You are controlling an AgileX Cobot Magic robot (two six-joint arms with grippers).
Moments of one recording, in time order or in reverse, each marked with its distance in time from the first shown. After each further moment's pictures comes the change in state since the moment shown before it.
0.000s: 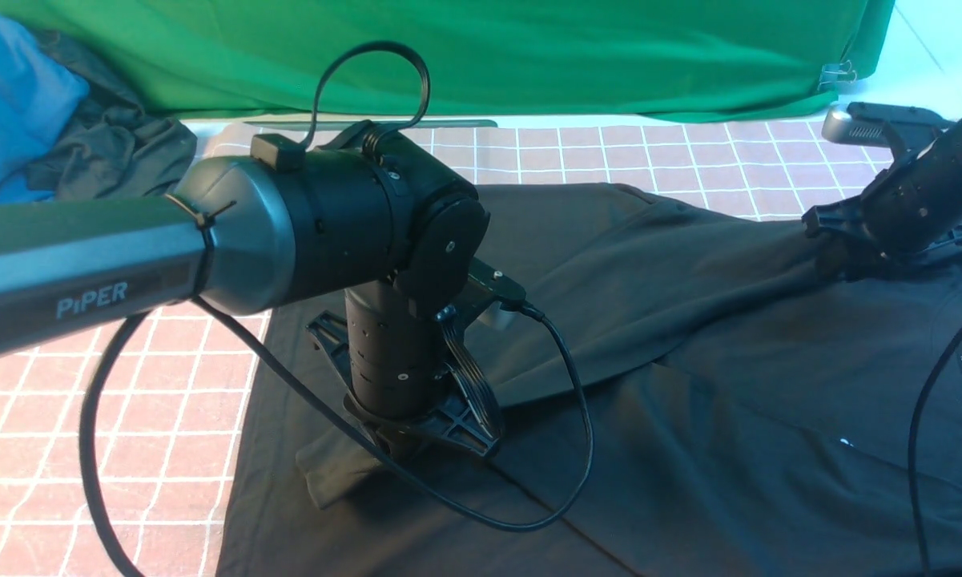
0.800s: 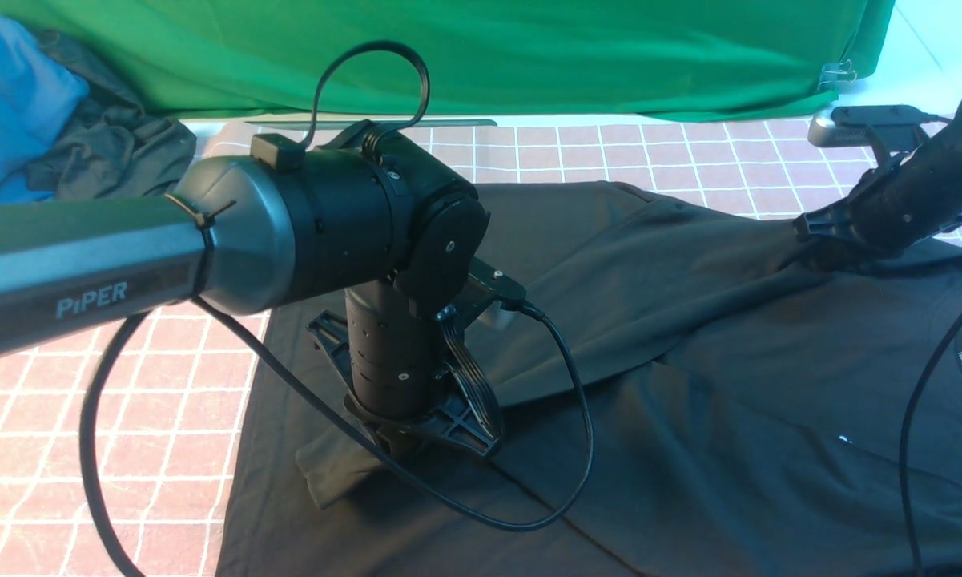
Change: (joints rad) right arm 0.002 0.029 -0.014 -0.023 -0.077 -0.088; left arm 0.000 0.000 0.000 0.000 -0.002 0.000
